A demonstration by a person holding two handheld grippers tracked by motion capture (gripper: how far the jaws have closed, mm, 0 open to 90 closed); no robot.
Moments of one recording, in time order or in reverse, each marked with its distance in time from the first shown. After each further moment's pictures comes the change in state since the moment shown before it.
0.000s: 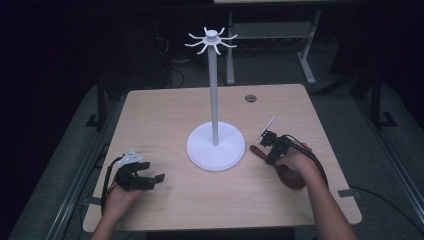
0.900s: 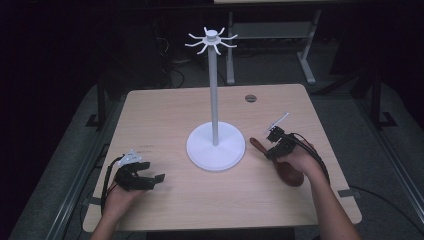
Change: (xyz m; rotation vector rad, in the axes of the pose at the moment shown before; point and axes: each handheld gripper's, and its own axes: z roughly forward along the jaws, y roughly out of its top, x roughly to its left) left arm 0.000 0.000 0.000 -0.012 -0.002 -0.003; right arm -0.013 -0.017 -0.017 -0.225 0.072 0.070
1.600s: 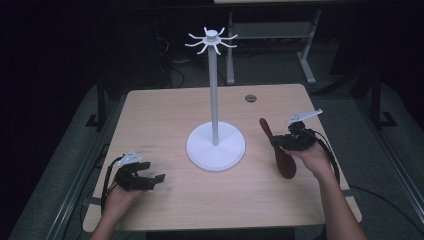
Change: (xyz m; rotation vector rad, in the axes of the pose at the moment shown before) left arm 0.000 0.000 0.000 0.000 -0.004 0.006; right arm -0.019 -0.026 -0.041 -0.399 0.065 0.072
